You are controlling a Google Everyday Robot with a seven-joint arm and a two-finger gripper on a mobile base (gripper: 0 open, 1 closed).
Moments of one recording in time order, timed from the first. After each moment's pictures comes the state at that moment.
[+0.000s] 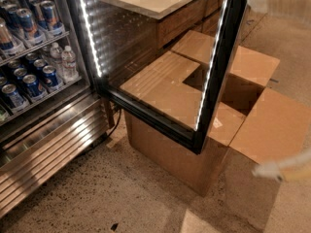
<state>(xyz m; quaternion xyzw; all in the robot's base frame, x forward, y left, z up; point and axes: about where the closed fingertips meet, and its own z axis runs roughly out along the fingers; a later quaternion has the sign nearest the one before) 0.299 -0.091 1.098 -0.64 0.53 0.16 0.53</state>
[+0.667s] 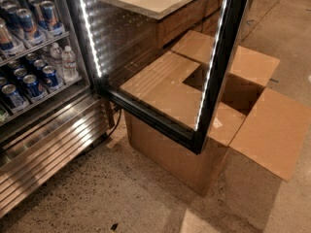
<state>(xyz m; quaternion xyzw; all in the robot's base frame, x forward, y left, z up) 0.338 -0.235 0.958 -0.59 0.62 0.14 0.50</state>
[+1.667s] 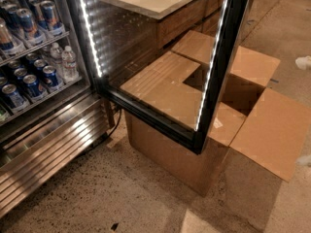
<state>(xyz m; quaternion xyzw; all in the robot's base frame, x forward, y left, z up) 0.392 -0.253 0.950 -0.60 0.60 0.13 0.51</state>
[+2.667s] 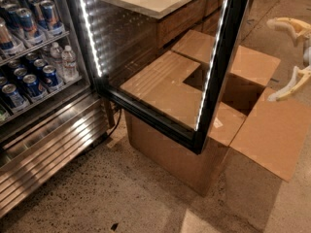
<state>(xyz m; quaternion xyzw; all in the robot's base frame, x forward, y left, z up) 0.543 -0.266 0.952 -0.64 0.54 0.12 0.52</state>
